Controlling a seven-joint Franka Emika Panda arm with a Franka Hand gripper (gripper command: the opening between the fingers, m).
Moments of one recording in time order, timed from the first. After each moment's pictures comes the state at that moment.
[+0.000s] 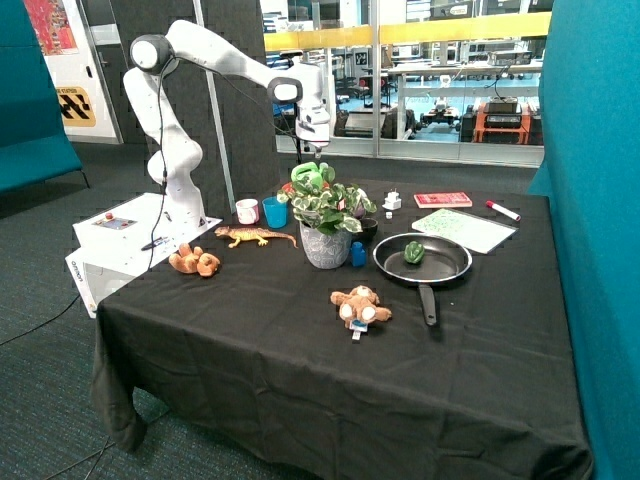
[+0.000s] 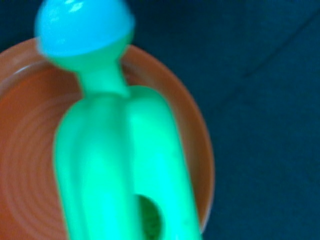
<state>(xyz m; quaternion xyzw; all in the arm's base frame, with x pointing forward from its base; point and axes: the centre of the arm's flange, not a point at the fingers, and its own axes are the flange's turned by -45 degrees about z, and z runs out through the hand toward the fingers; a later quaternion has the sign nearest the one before) 0.403 0.241 0.434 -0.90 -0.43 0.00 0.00</state>
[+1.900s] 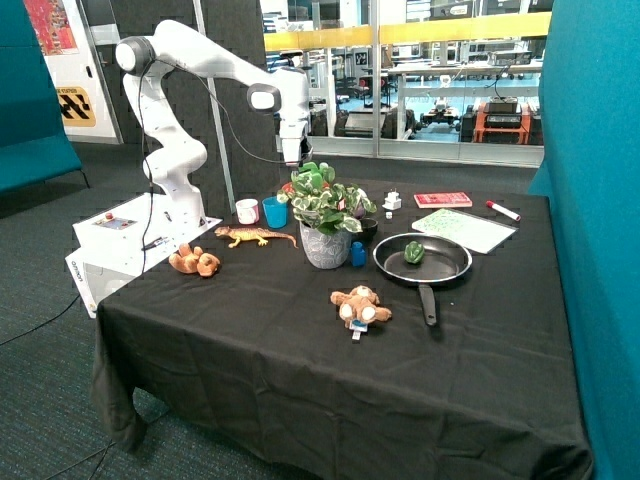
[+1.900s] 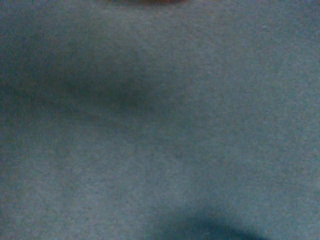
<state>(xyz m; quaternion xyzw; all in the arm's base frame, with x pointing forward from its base) 0.441 0.067 0.430 -0.98 -0.17 0.00 0.00</state>
